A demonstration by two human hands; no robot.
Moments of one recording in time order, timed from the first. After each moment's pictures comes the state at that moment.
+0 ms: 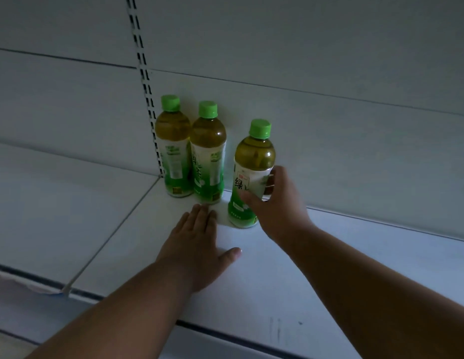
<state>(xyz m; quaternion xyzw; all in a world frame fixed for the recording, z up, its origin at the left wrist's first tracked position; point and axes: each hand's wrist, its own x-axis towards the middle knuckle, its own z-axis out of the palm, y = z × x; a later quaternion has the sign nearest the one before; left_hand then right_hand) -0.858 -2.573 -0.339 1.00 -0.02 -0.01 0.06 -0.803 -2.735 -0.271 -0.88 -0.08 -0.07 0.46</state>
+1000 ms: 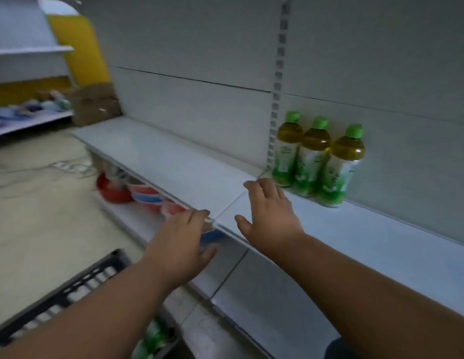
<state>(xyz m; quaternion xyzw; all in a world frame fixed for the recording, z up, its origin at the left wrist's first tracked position) -1.082 -2.474 -0.270 0.98 0.16 0.11 0.08 -0.953 -2.619 -0.239 -0.89 -0.41 -0.05 0.18</state>
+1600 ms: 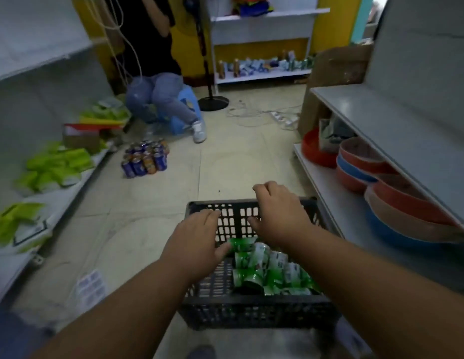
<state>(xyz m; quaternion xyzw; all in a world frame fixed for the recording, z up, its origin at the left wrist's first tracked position) -1.458 -2.440 -0.303 0.82 0.56 0.09 0.02 -1.266 -2.423 -0.276 -0.66 -0.75 0.04 0.11</state>
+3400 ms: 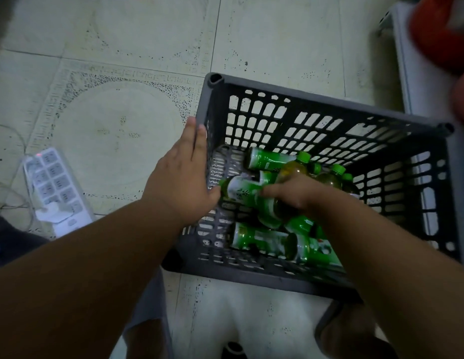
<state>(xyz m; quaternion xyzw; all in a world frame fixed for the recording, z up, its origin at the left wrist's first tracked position) -1.554 -2.333 -0.517 0.75 0.64 0.02 0.14 -1.324 -2.297 -0.530 -0.72 -0.40 0.56 -0.09</state>
